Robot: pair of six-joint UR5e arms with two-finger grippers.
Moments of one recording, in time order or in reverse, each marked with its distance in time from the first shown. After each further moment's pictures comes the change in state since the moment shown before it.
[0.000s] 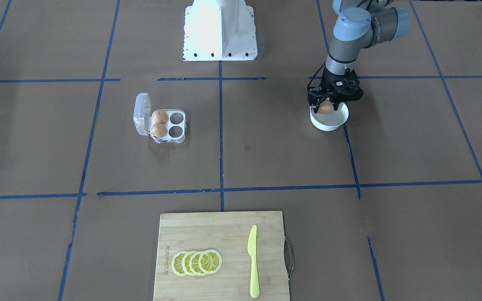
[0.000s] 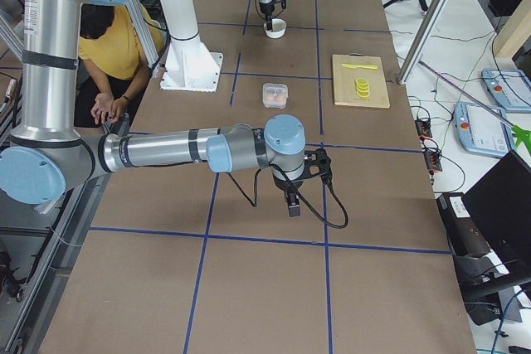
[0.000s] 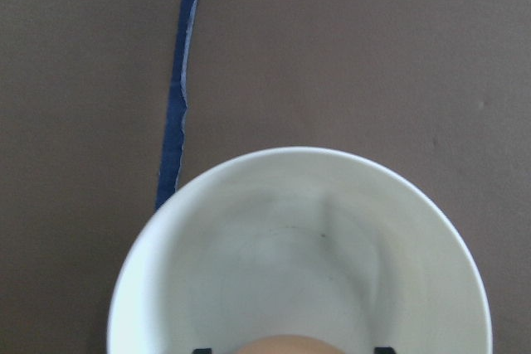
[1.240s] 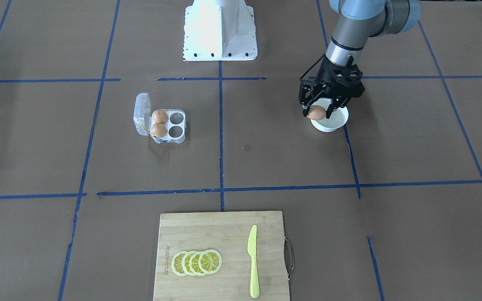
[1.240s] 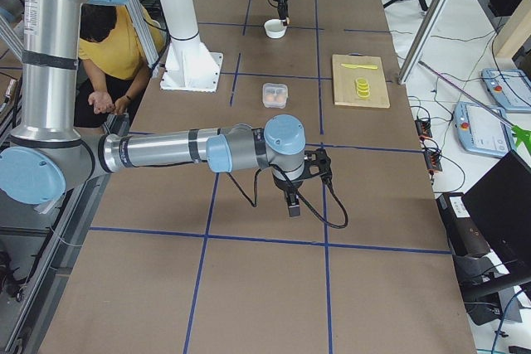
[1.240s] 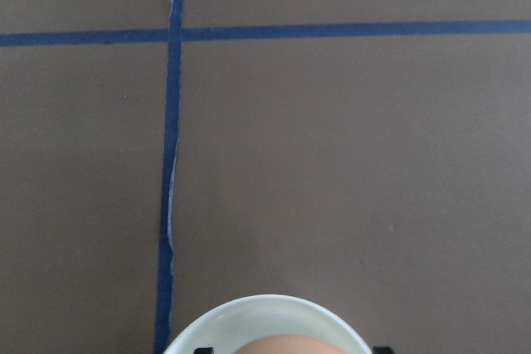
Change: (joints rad) left arm -0.123 -0.153 -0.057 -0.054 -0.014 0.167; right arm 0.000 0.000 0.000 0.000 0.000 0.000
